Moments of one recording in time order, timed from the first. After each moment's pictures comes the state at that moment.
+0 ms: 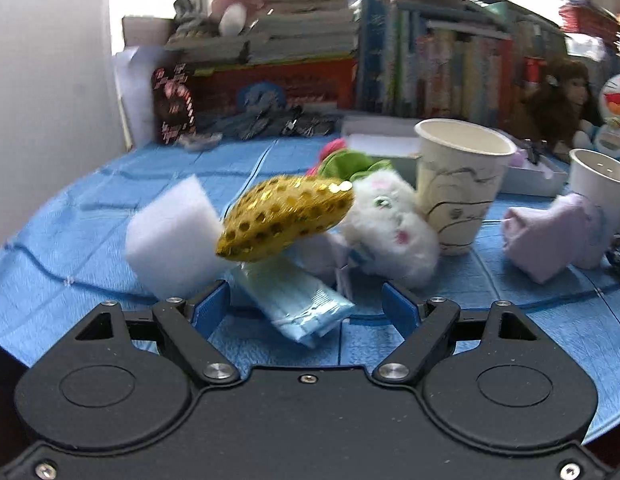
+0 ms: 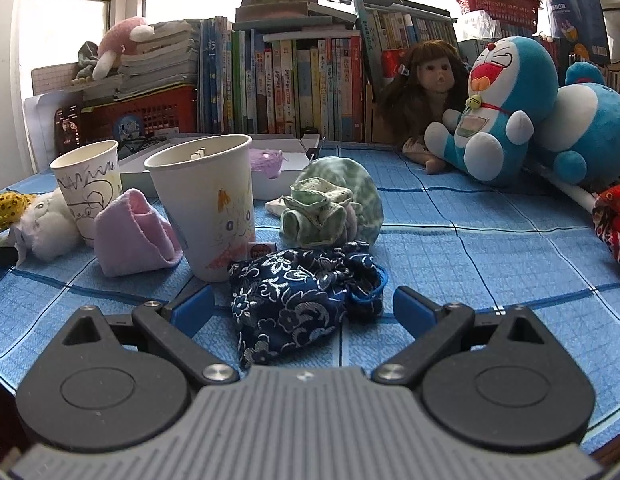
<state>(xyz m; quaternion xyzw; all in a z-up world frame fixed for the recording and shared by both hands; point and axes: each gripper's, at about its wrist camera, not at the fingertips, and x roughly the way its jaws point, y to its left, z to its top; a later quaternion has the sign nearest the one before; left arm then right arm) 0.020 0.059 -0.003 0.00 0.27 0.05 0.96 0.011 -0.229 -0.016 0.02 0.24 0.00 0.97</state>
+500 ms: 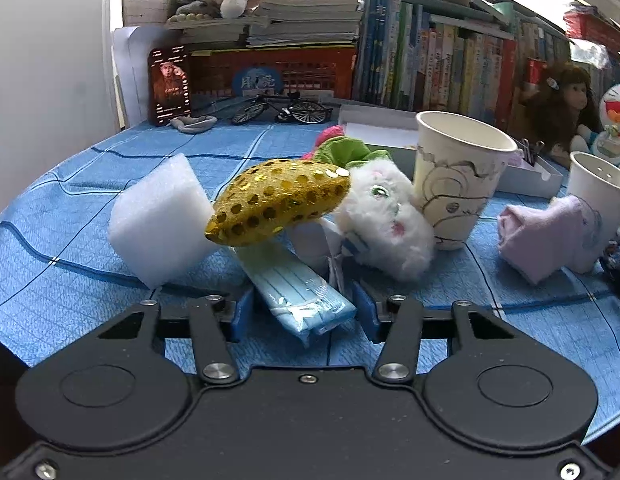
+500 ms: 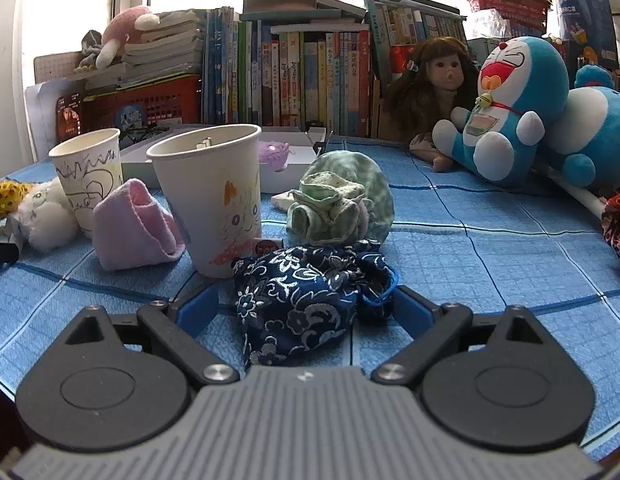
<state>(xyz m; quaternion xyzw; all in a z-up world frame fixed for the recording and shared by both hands) 0.018 0.062 -0.008 -0.02 0.28 0.04 0.96 0.018 -0.223 -0.020 0.00 0.25 0.00 0.97</state>
